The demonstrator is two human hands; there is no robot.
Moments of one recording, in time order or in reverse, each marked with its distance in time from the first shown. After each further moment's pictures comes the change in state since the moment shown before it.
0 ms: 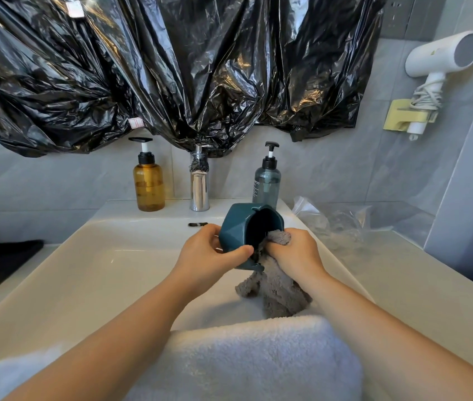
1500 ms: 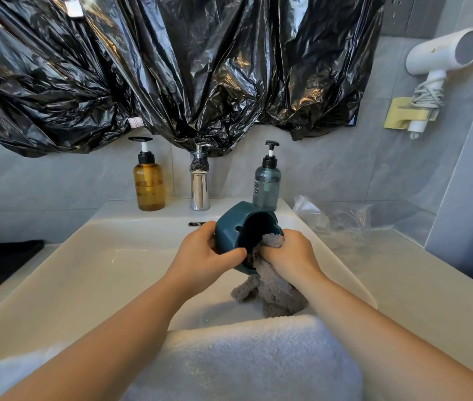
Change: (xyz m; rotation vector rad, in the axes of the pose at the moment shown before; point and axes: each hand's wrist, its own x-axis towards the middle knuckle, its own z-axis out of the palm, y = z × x) left_hand 0.005 -0.008 -0.004 0.007 0.002 0.095; right_hand -0.003 0.000 0.007 -0.039 -0.036 -0.034
